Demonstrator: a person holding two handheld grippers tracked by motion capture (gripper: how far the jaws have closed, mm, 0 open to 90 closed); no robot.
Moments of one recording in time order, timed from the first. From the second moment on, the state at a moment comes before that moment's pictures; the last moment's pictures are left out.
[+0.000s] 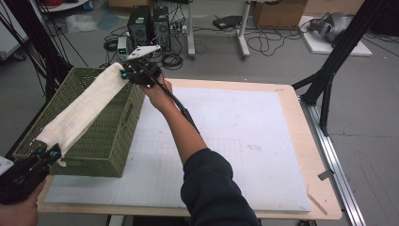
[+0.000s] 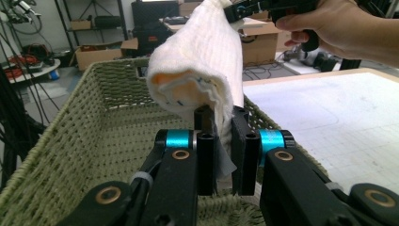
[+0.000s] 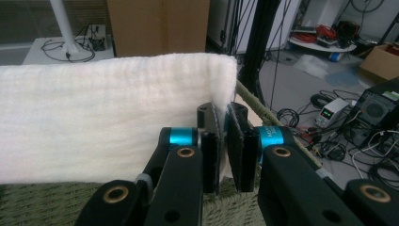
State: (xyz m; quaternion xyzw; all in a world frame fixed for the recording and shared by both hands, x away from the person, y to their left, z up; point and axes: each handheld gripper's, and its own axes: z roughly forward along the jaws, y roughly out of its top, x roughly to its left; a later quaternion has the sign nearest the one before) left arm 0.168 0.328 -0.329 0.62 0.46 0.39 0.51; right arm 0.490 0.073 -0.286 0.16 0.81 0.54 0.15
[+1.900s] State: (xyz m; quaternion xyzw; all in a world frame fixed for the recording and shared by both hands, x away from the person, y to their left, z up) left arm 0.260 0.170 -0.338 0.68 0.35 0.21 0.61; right arm 0.370 -0.180 -0.331 0.27 0.78 0.53 0.19
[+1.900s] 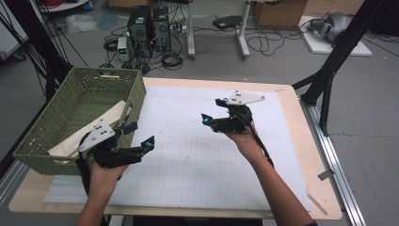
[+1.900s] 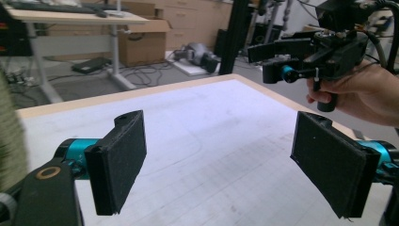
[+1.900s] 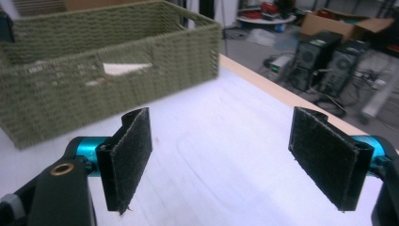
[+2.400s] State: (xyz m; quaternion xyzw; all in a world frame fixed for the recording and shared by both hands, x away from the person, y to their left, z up) left arm 0.286 0.113 -0.362 0.71 0.31 0.16 0.62; right arm 0.321 -0.272 -0.355 0.33 0.75 0.53 0.23
